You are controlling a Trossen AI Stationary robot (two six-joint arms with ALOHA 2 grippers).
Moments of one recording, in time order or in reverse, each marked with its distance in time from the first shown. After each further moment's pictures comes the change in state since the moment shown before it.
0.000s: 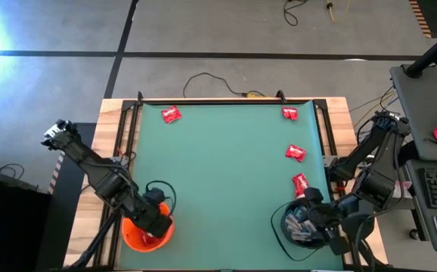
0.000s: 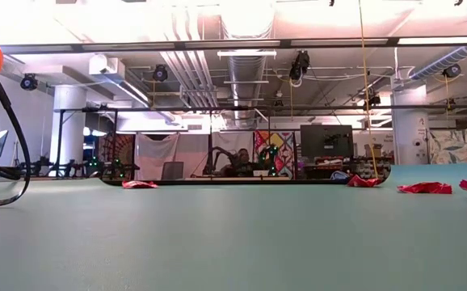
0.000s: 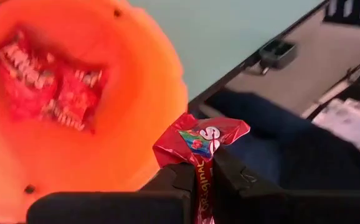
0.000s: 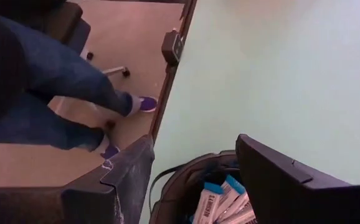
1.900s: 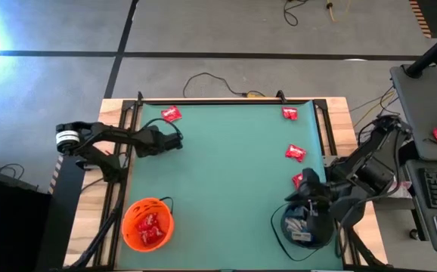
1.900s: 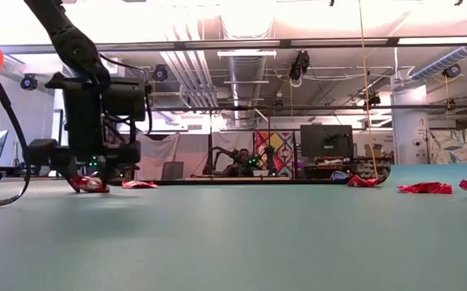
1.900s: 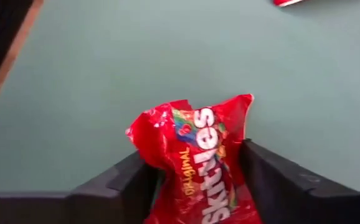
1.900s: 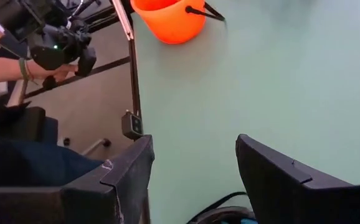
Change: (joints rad) left arm 1.028 0.146 -0.673 0.344 -0.642 0.239; right arm -0.152 0.086 0.257 -0.157 0.164 0.254
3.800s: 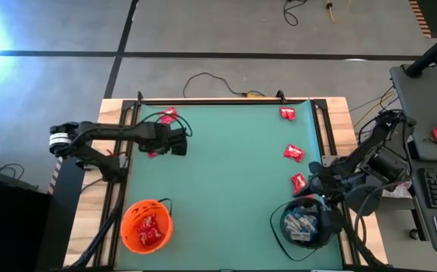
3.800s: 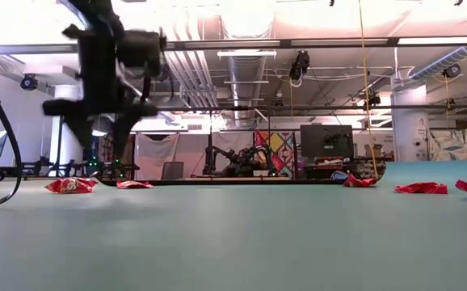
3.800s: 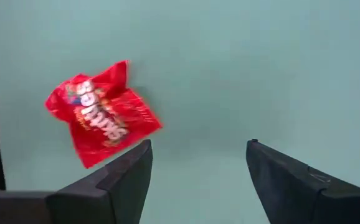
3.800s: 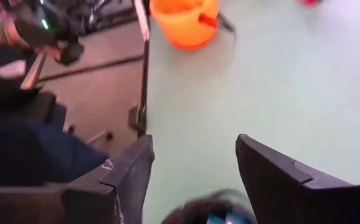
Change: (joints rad) left arm -0.096 -0.080 0.301 -0.359 0.239 0.309; right arm 0.021 -0.088 0.002 -0.034 -0.029 -0.113
